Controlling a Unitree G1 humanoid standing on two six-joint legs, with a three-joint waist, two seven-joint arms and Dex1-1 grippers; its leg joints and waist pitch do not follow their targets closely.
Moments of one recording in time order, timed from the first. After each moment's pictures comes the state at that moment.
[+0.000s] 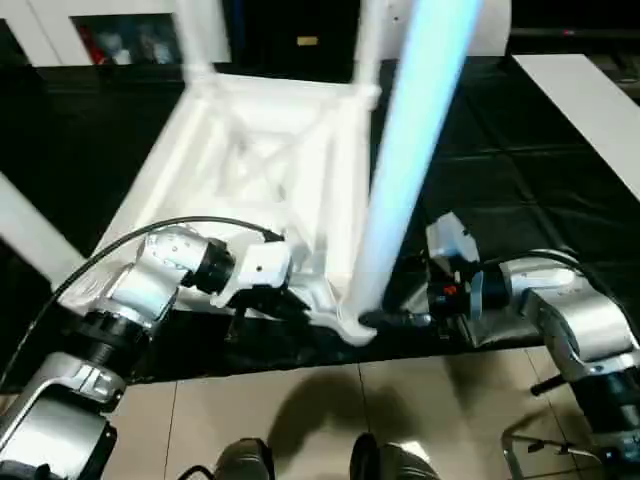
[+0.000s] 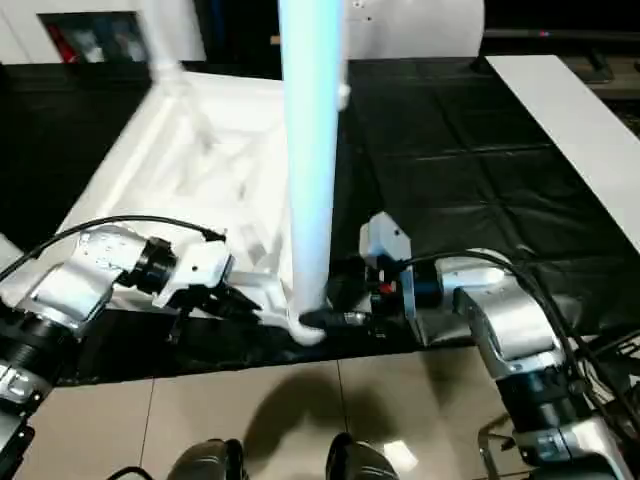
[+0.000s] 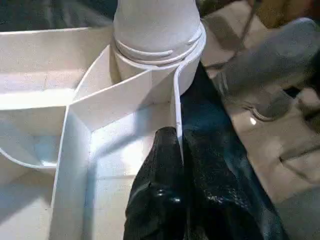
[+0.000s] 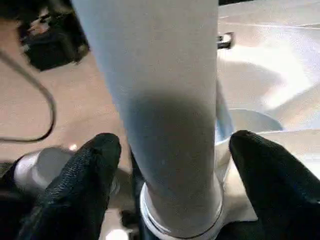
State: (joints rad) left arm -0.64 0.51 -0.39 0.46 0.00 -0.08 -1.51; right arm -0.44 -0.51 0.21 0.09 0.32 0.35 1.35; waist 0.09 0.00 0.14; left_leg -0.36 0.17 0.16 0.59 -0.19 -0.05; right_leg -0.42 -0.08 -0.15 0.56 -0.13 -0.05
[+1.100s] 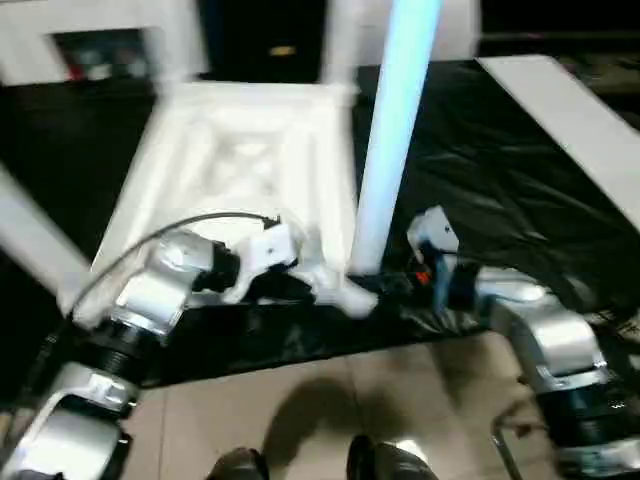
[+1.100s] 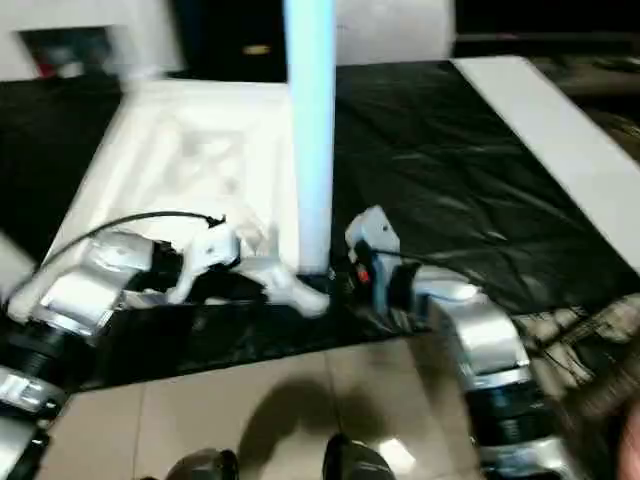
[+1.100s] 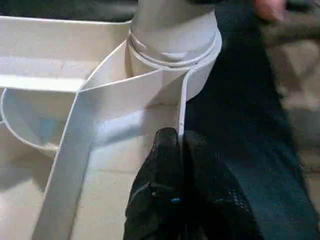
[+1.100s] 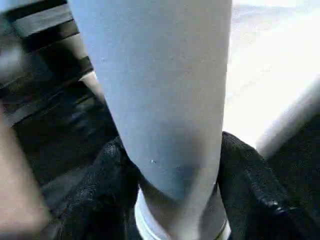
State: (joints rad) left arm -0.59 0.37 -0.27 0.38 0.06 0.29 -1.13; right arm -0.36 -0.20 0.08 0.03 0.18 0.53 0.72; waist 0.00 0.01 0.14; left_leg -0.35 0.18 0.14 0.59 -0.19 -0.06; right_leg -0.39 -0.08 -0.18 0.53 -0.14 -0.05
